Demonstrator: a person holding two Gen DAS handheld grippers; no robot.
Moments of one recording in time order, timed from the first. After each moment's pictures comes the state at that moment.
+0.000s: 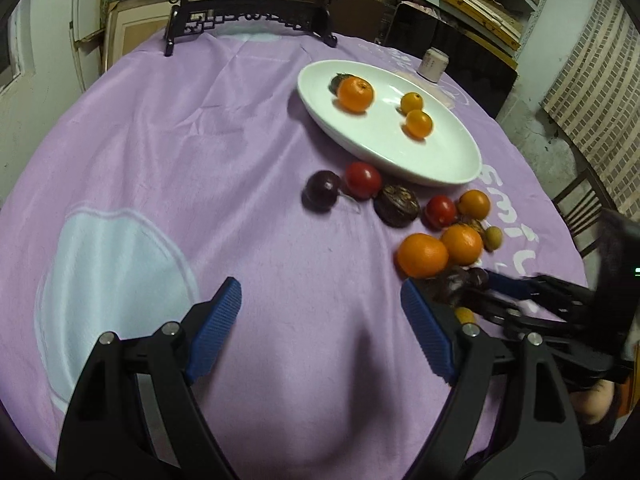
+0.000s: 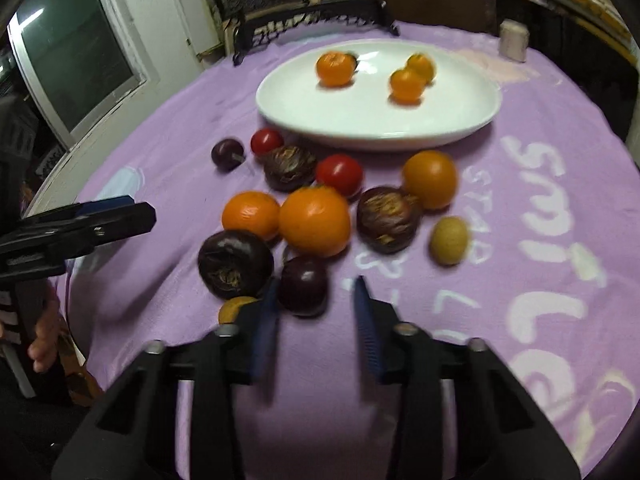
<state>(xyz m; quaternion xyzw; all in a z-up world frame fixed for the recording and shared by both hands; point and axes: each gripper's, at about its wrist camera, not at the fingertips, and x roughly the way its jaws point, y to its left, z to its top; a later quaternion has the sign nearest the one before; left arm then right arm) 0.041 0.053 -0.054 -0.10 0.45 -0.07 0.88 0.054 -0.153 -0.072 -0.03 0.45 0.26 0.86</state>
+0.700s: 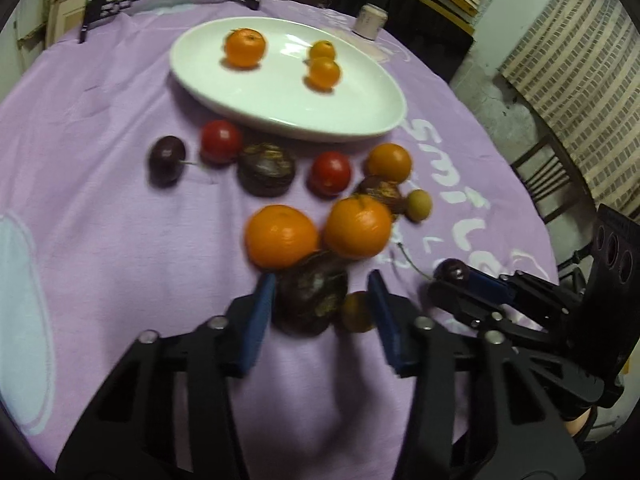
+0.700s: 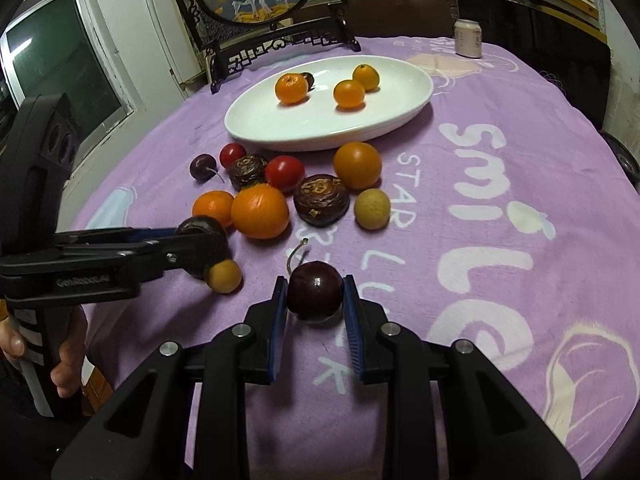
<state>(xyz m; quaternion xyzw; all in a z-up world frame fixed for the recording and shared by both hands) 0.058 -0.032 -0.073 -0.10 0.49 -0.16 0.85 0.030 -0.212 -0.062 0.02 0.43 0.23 0.87</state>
